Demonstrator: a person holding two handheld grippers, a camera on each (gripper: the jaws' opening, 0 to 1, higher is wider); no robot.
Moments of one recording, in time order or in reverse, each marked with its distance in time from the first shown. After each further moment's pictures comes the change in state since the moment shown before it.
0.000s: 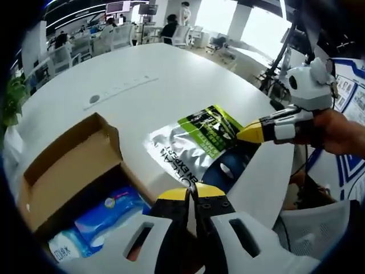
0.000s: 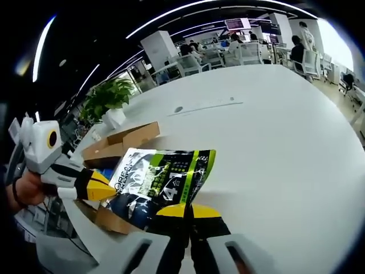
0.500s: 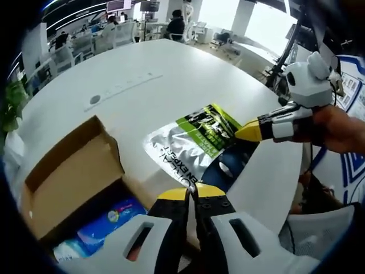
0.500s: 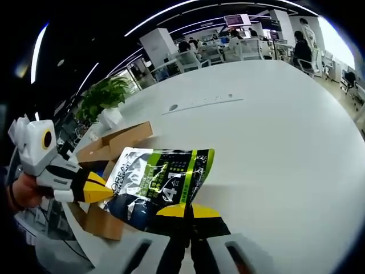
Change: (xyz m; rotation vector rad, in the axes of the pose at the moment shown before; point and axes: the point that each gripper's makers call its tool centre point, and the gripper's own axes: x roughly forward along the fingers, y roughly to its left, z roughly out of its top) left arm 0.017 0.011 0.006 -0.007 0.024 0.028; right arm 0.023 -0.014 0.006 0.003 0.026 0.007
